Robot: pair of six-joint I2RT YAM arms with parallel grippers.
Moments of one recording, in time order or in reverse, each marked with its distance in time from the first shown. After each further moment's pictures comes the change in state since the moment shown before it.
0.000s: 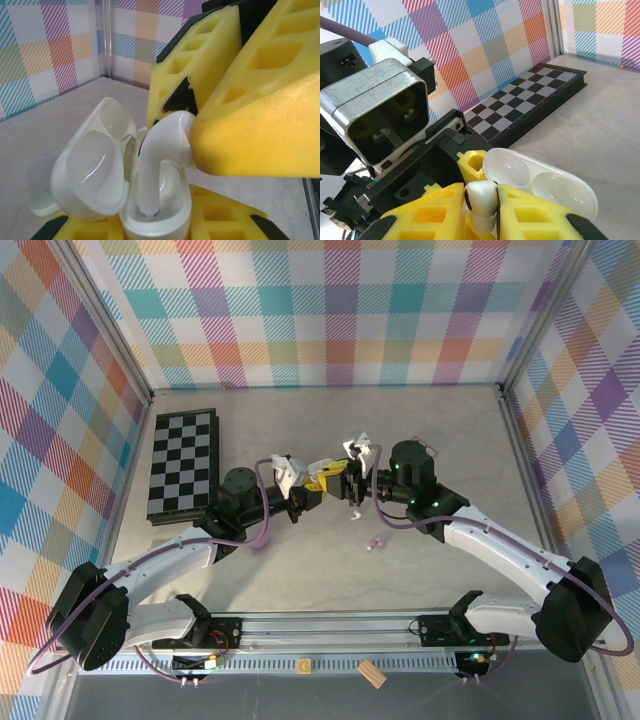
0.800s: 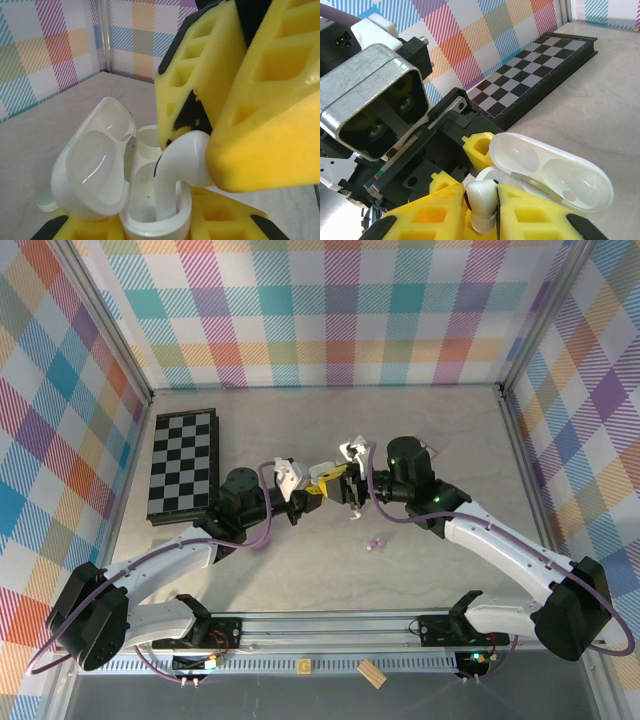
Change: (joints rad) left arm 0.000 0.000 0.000 -0.035 0.003 0.076; right arm 0.000 0.008 0.064 -0.179 -0.033 -0.003
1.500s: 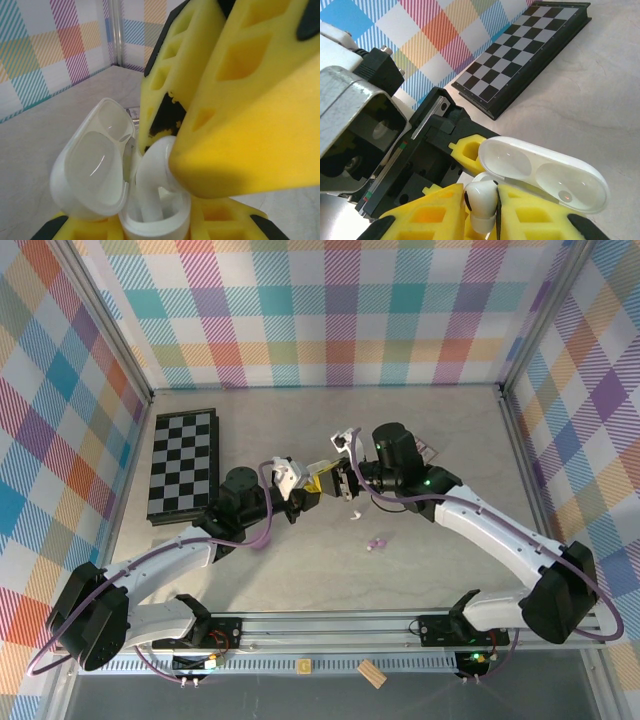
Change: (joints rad) left arm 0.009 0.000 0.000 -0.024 -0.029 0.016; right arm 0.003 0.111 0.166 -0.198 0.032 0.026
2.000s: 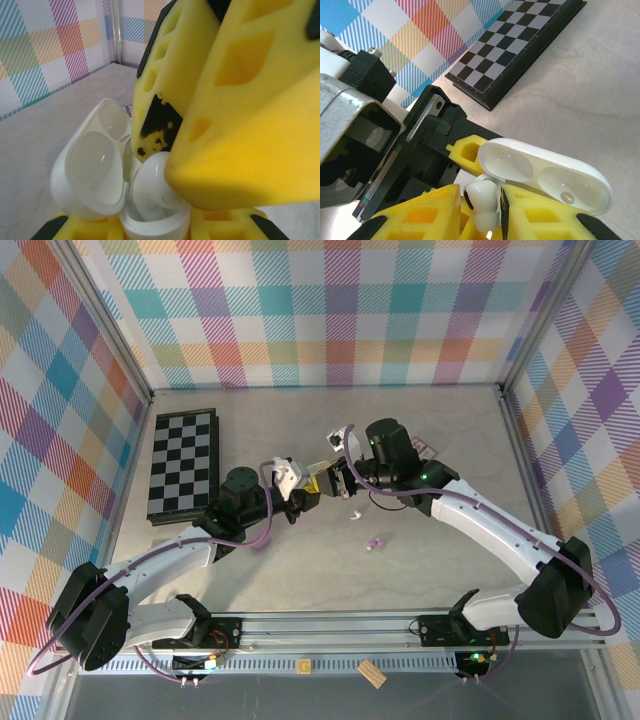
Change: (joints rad) left arm 0.000 0.000 0.000 -0.008 0.000 -0.003; right arm 0.008 0.031 0.070 -0.103 0.036 -0.006
